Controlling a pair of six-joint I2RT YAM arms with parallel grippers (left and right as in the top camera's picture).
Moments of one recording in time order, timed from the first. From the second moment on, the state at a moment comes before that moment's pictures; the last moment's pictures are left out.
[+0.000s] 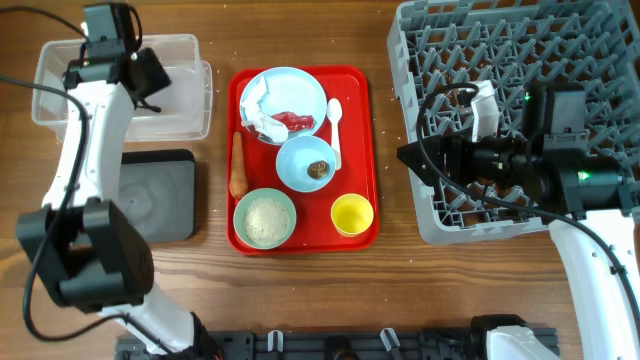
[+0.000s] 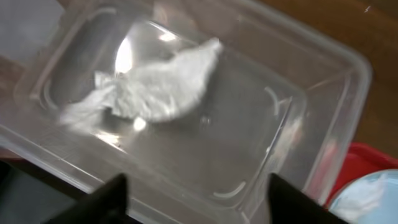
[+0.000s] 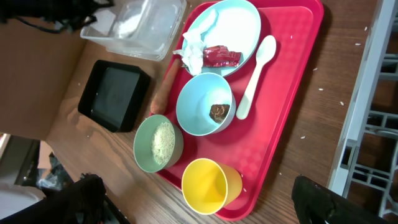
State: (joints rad) left arm 0.13 1.86 1.58 -0.74 -0.18 -0.34; right arm 0.05 1.21 1.20 -0.94 -0.70 0.02
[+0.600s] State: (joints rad) left arm -0.20 1.97 1.61 -0.76 0.10 -0.32; right arm 0.05 1.21 1.20 -0.97 -0.69 0.02
